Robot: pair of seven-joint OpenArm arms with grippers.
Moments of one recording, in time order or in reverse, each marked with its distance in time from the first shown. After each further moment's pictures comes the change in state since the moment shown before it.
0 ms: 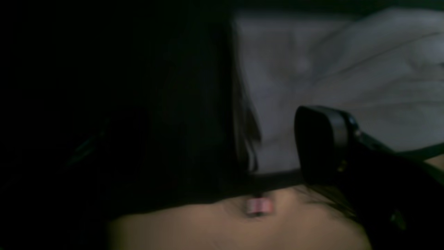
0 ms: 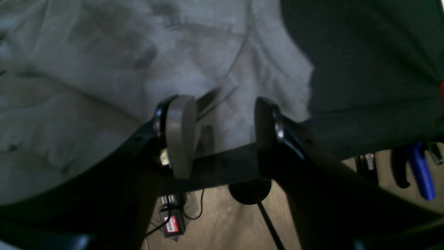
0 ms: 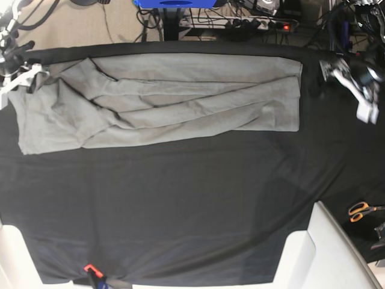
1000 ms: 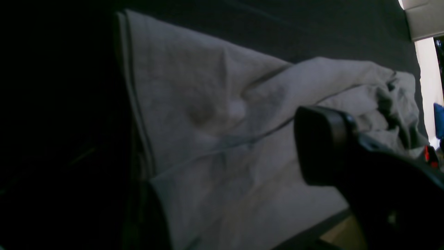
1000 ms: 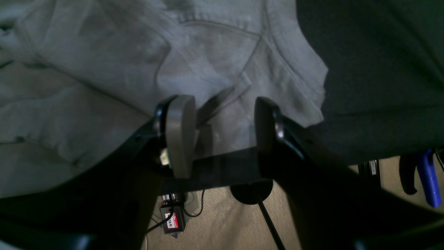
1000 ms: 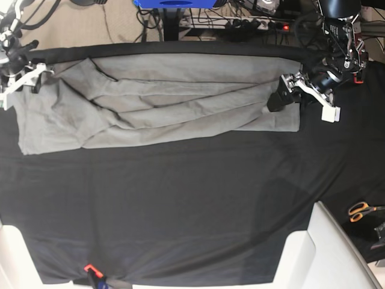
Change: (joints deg) left arm -7.6 2.6 16.3 -20.6 -1.0 -1.6 -21.2; right arm -0.7 0.1 -2.4 0.0 0.0 0.2 0.4
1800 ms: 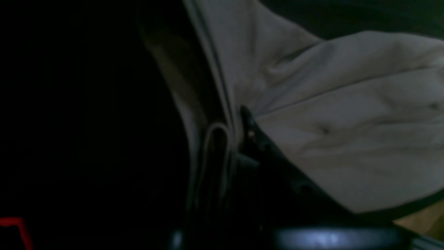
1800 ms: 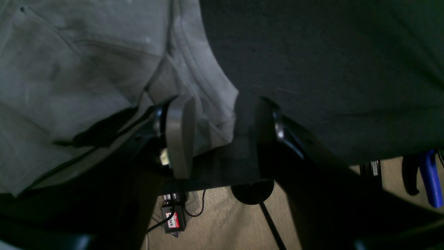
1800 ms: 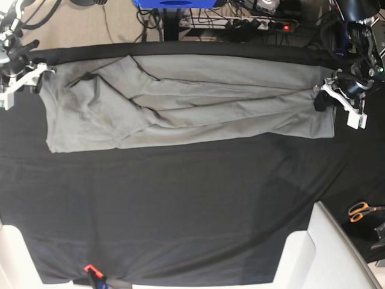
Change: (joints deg) left arm 2.5 -4.2 -8.0 13.6 10.4 2.2 5.9; right arm -0.2 -0.2 0.0 0.0 0.0 0.2 0.0
